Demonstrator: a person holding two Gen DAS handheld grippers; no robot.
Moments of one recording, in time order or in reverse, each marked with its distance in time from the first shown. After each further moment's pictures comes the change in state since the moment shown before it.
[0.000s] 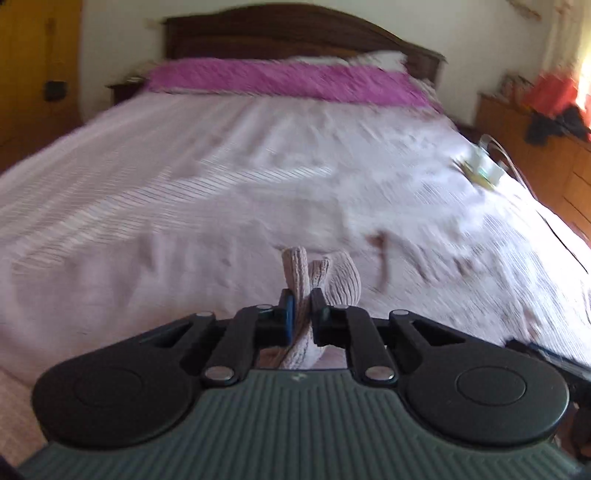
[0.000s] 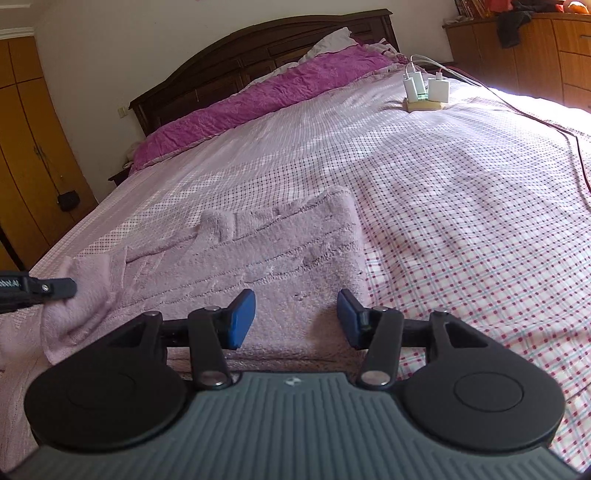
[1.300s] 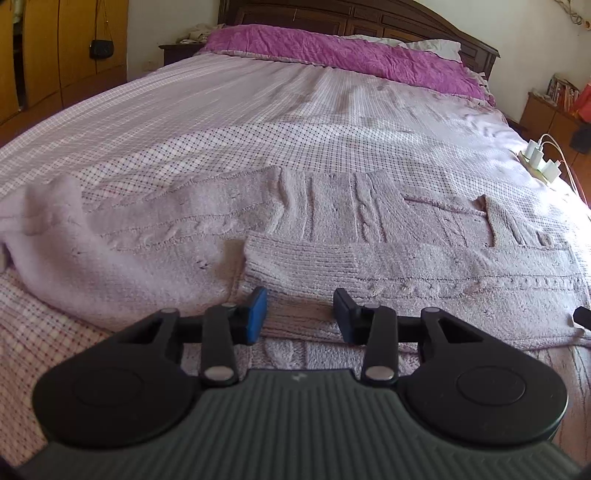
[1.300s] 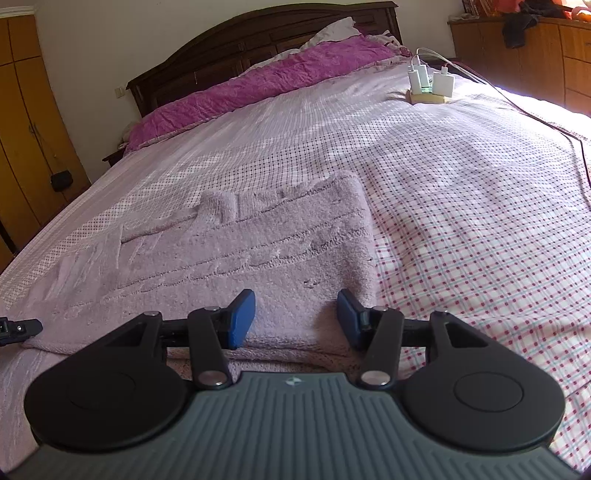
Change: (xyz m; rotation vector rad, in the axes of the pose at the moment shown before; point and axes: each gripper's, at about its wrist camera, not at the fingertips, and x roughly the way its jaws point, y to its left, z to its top) left arm 0.009 0.093 -0.036 -0.073 0.111 0.066; right arm 0.002 0.011 0.000 -0.023 0.047 -0.025
